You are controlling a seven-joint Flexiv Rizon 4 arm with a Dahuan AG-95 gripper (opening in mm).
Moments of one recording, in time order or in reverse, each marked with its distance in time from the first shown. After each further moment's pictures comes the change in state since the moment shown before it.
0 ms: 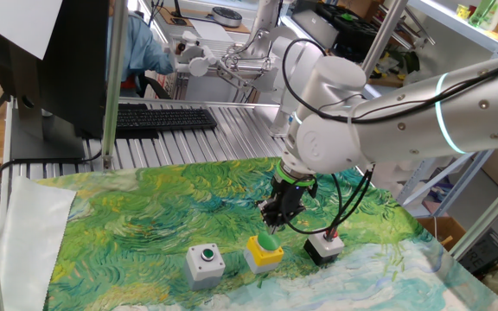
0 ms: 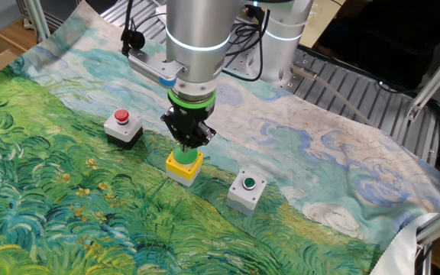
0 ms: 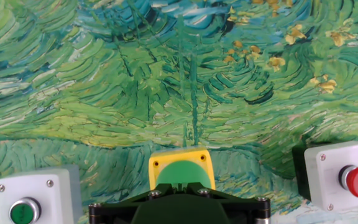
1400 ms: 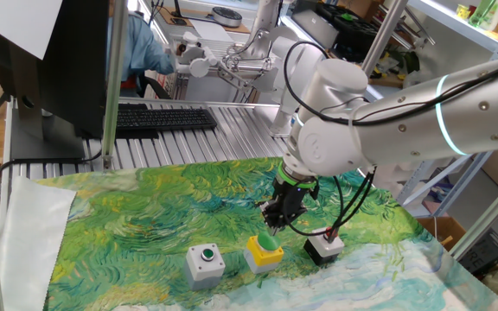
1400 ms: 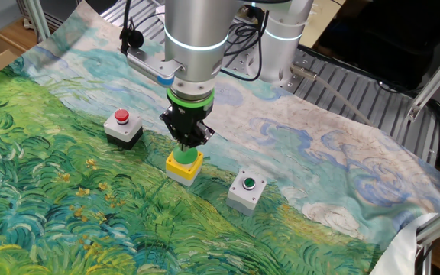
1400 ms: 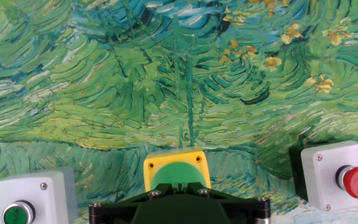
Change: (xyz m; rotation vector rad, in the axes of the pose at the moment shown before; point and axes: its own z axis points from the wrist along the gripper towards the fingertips) arm 0.002 -0.004 0.003 0.000 -0.003 0.019
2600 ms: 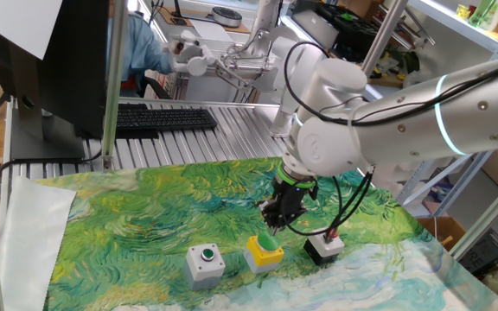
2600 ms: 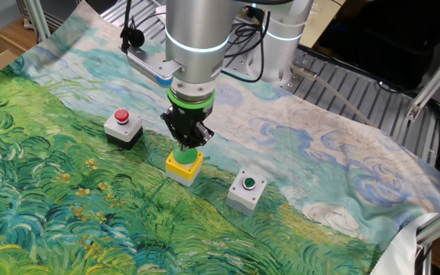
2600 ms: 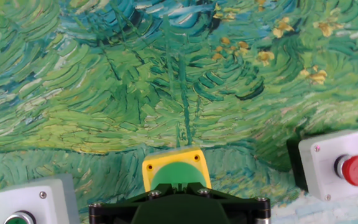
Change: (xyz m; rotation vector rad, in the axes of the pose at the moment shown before) arm 0.000 0.000 0.000 0.022 0.018 0.072
